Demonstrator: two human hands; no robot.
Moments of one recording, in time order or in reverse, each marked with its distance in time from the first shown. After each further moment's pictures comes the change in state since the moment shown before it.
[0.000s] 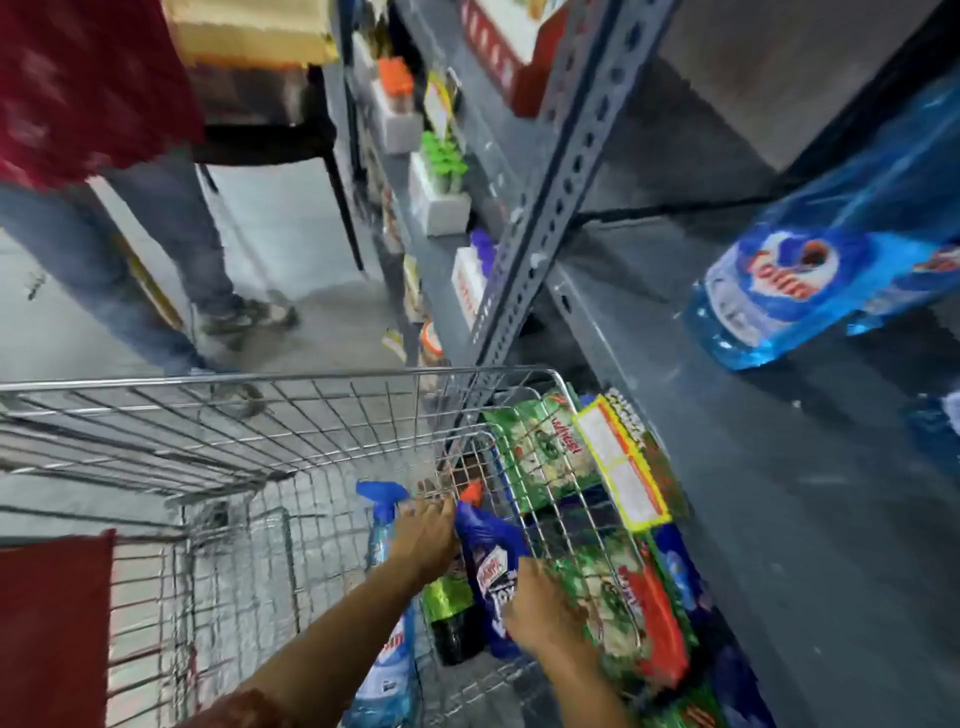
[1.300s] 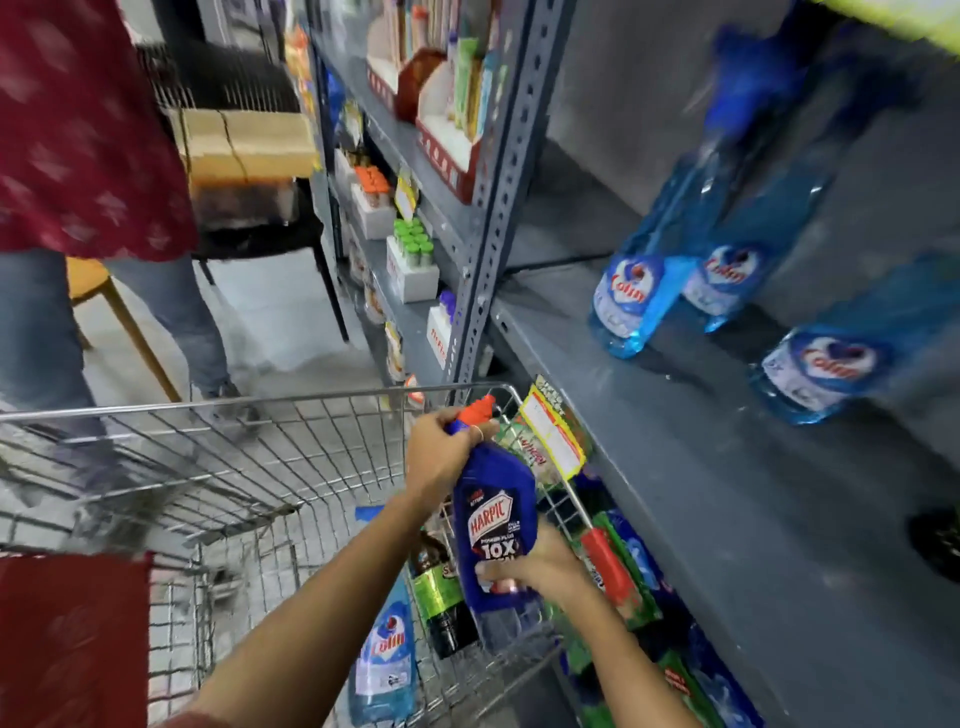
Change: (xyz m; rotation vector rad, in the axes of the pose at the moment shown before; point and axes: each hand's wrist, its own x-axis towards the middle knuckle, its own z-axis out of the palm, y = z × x) left_hand -0.097 0.083 -0.148 -1.241 0.427 0.082; right_hand -0.080 0.007 -0.059 0.888 0.054 -0.233
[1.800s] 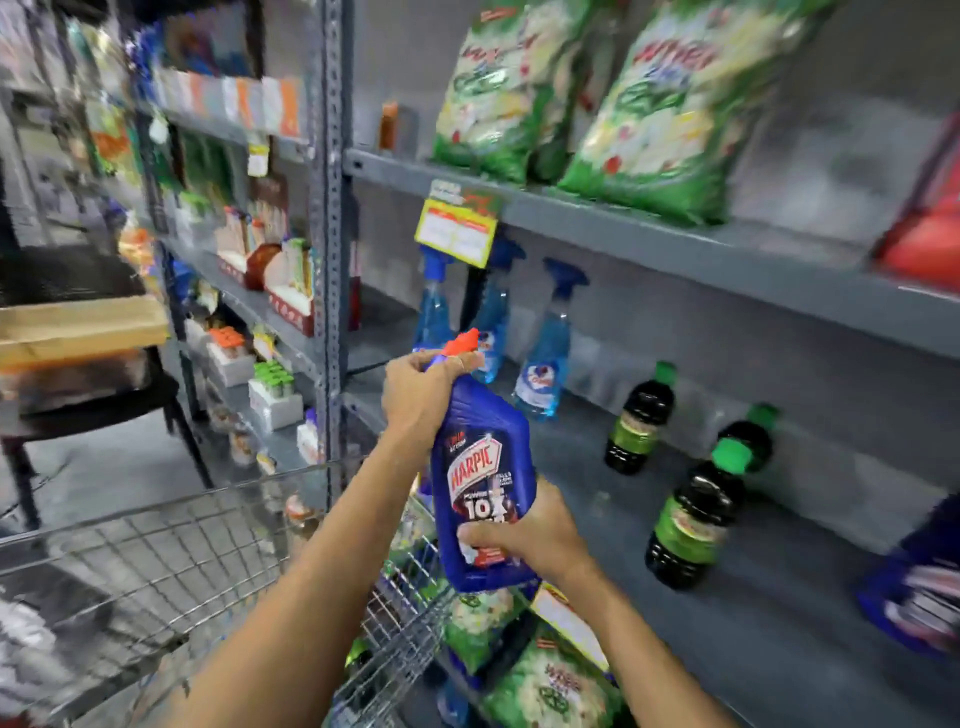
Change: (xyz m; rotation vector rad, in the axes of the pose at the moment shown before) left_hand -0.215 0.189 0.056 -0.243 -0.206 0.369; right_hand -0.254 -0.056 -0.050 0.120 0.483 -0.488
